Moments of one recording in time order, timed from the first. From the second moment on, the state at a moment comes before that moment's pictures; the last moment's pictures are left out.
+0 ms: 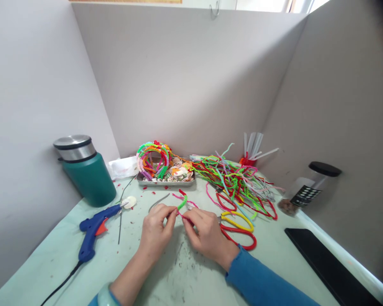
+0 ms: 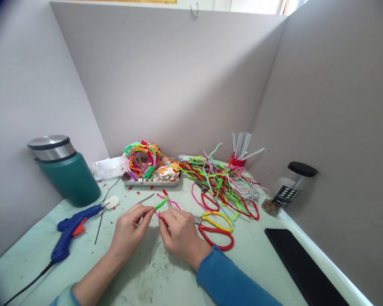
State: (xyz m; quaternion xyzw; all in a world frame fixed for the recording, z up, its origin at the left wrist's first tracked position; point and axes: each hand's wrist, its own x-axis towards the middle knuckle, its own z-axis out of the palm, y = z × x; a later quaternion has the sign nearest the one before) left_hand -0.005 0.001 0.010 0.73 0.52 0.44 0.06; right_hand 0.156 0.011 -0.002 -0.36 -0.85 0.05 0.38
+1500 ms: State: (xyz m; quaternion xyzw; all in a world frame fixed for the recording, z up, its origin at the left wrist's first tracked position) left_hand -0.003 -0.002 0.004 0.80 0.47 0.37 0.01; right_hand 0.163 0.032 -0.009 -0.42 -0.76 0.15 0.48
